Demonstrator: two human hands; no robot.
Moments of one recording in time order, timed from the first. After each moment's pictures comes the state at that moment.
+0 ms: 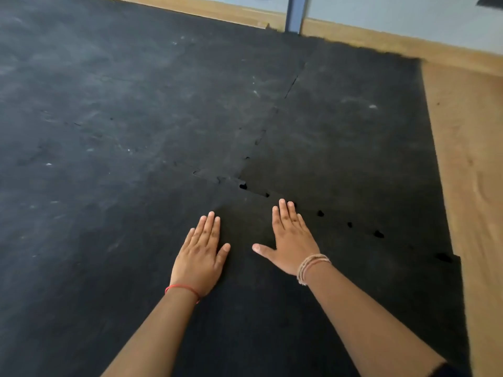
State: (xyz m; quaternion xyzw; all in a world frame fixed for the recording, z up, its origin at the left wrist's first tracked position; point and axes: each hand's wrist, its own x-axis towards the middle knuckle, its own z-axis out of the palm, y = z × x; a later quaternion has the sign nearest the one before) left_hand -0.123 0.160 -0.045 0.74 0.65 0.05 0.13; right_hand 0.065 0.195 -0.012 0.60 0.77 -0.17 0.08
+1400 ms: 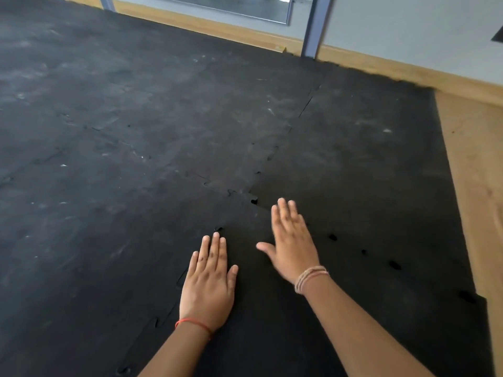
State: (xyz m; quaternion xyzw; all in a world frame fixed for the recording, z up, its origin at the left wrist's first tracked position) left_hand -0.108 0.143 -0.065 0.69 0.71 0.09 0.09; right_hand 0.049 0.215 -0.026 0.60 0.80 -0.07 -0.03
